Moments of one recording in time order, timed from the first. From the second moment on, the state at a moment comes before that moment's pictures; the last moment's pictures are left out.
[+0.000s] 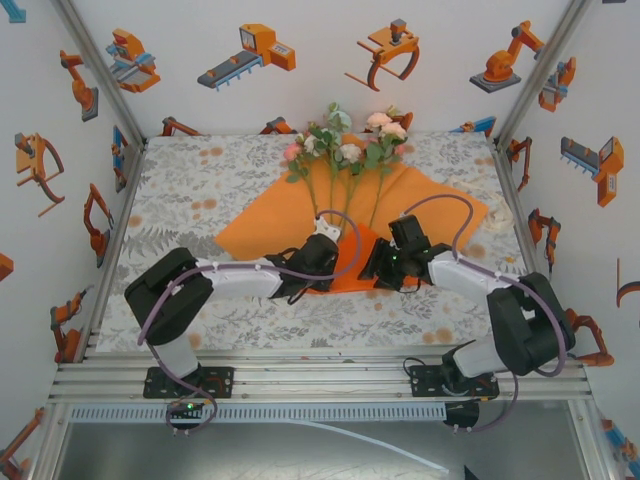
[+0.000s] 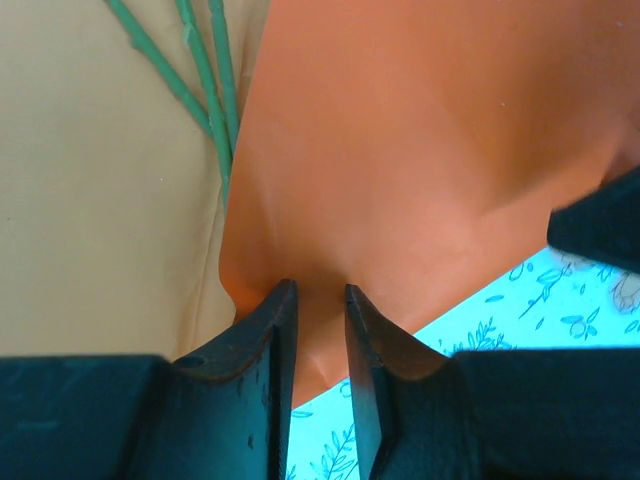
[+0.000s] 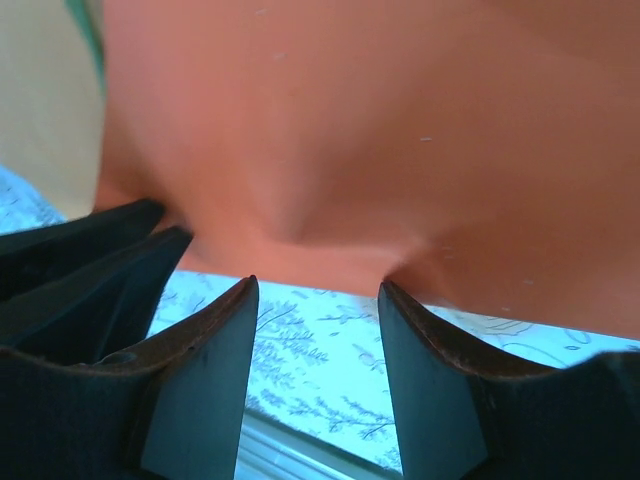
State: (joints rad) left arm -1.01 1.73 0.90 0.00 -0.21 -0.44; right arm 0.45 1.43 0.68 -0.27 -0.24 0.79
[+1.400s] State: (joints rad) left arm -0.75 1.23 0.73 -0.22 -0.24 -0.58; right arm 0.34 1.10 0.74 -0.52 -0.04 0.76
